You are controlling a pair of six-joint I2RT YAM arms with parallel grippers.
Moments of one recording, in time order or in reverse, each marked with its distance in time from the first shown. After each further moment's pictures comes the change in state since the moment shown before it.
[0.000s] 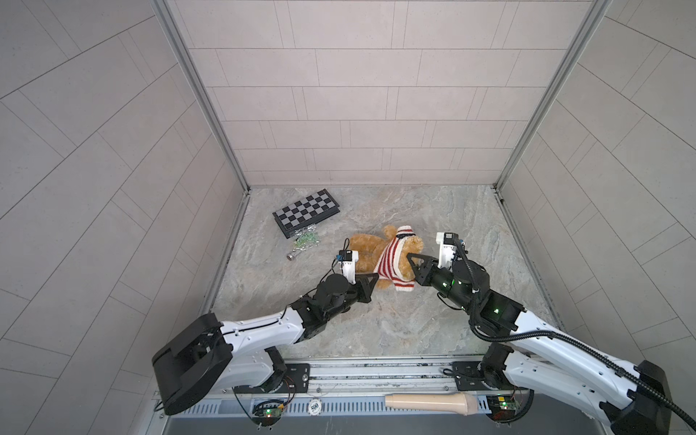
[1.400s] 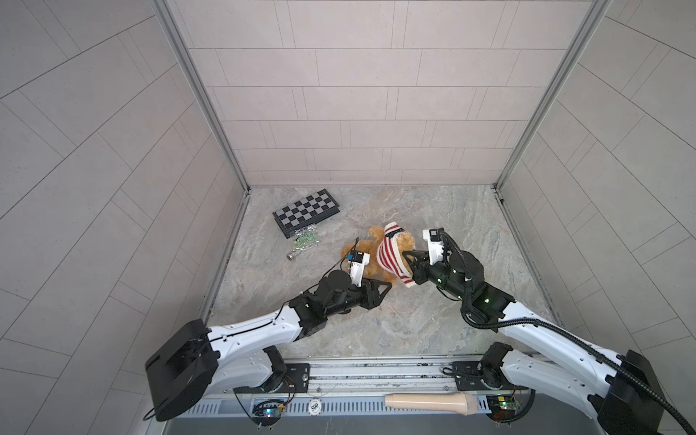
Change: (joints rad) left arm -0.042 -0.034 0.072 -0.120 0.153 0.043; right arm -0.093 0.121 0.000 0.104 -0.163 -0.379
